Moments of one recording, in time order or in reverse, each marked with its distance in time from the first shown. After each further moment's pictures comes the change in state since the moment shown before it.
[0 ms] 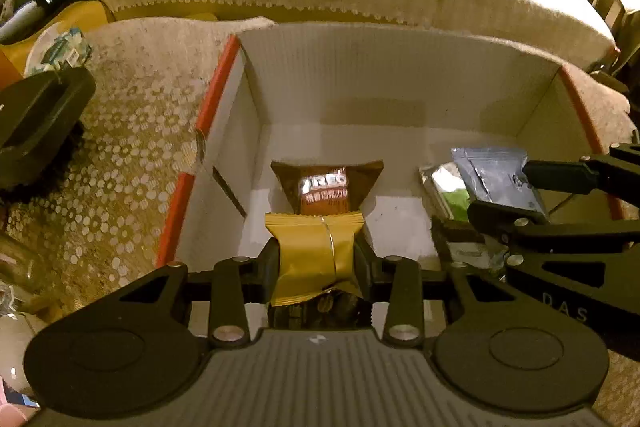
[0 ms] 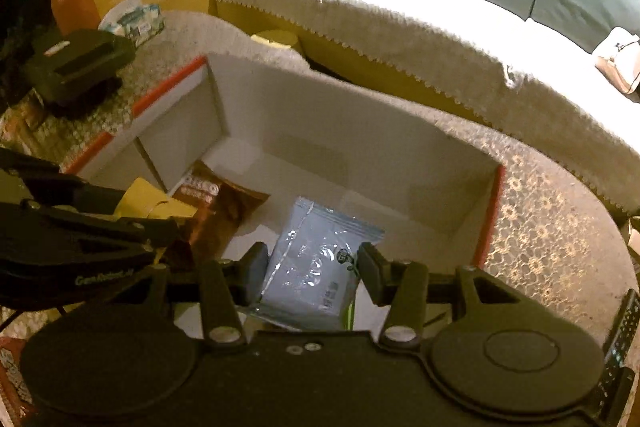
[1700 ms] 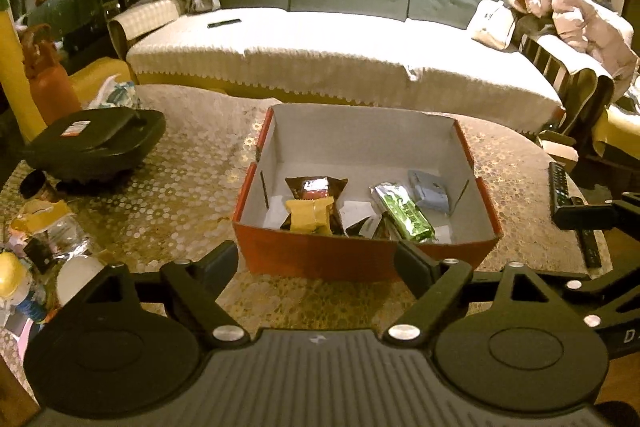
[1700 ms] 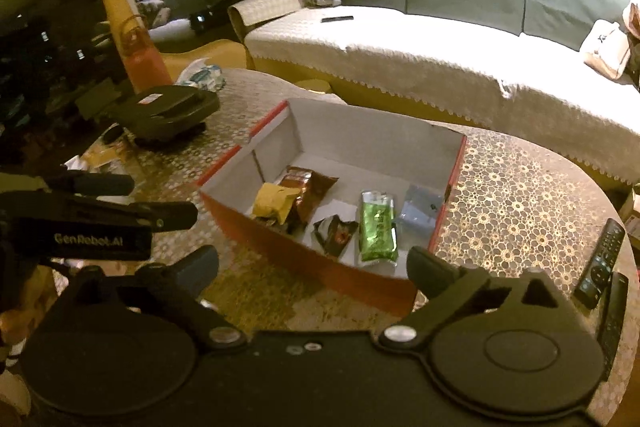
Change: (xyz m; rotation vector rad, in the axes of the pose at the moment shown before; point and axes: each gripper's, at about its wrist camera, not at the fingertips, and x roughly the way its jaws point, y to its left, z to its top) left arm -0.177 0.011 -0.111 -0.029 -0.293 -0.041; right arm -0.173 0.027 -0.083 0.085 -0.170 0.139
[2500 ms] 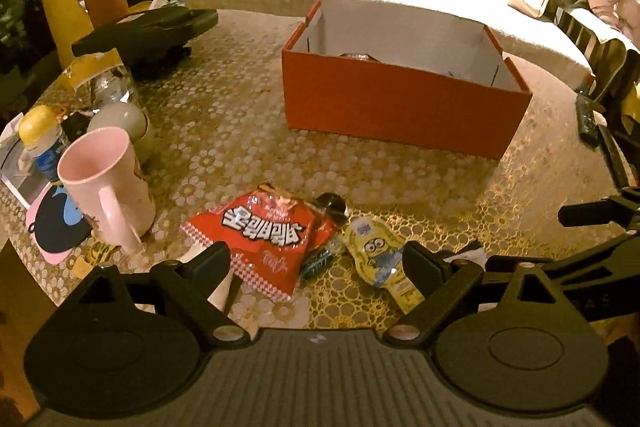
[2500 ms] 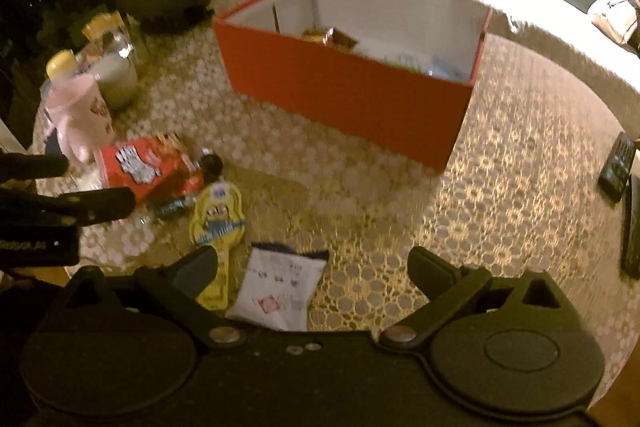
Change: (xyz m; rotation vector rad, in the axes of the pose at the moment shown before) left arm -0.012 0.005 -0.140 -0.089 0.096 0.096; right arm 0.041 0.037 -0.114 -0.060 0.205 -0.079
